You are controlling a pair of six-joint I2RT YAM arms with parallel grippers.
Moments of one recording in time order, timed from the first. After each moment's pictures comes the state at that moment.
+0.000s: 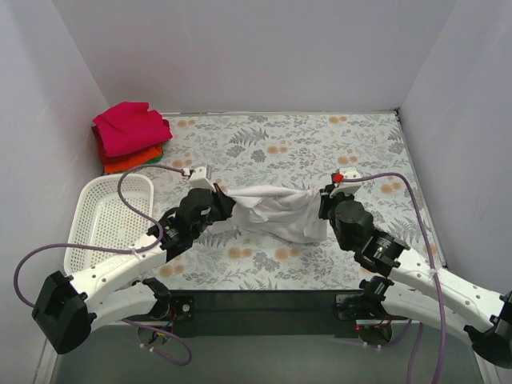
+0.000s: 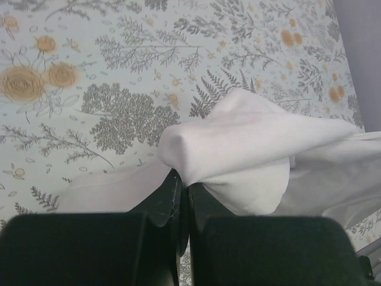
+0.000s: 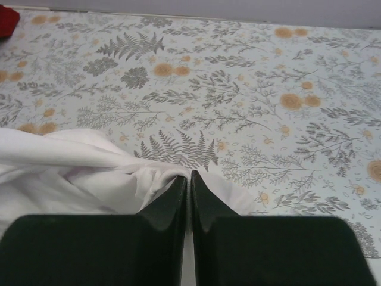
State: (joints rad) left arm -0.75 1.02 0.58 0.01 -0.30 -0.73; right arm 0.93 0.79 0.58 -0.03 0.68 0.22
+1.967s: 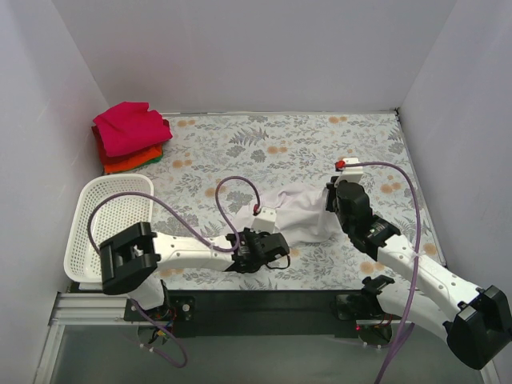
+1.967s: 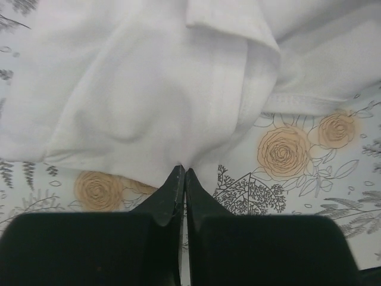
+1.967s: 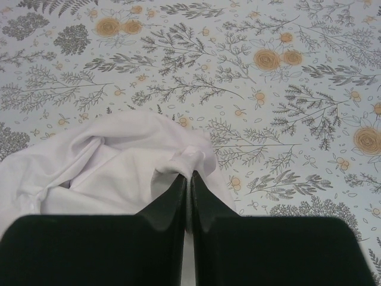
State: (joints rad) left arm -1.28 1.61 0.89 -0.40 -0.64 -0.85; right arm 0.62 0.92 0.57 -0.05 0.47 0.23
